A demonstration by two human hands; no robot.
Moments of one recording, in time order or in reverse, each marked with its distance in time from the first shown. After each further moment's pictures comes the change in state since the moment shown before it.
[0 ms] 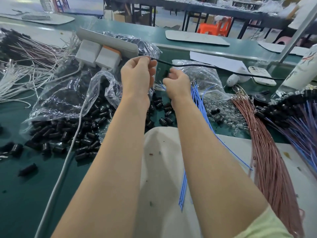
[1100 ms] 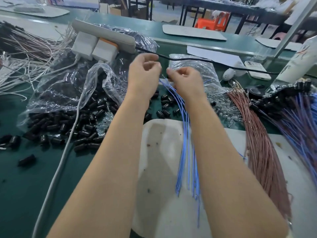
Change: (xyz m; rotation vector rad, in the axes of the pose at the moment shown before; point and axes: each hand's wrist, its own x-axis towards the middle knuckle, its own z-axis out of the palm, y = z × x) left_hand -0.009 -0.014 -0.003 0.457 -0.139 0.164; right_hand -0.037 -0.010 -0.038 -0.089 -0.011 -0.057
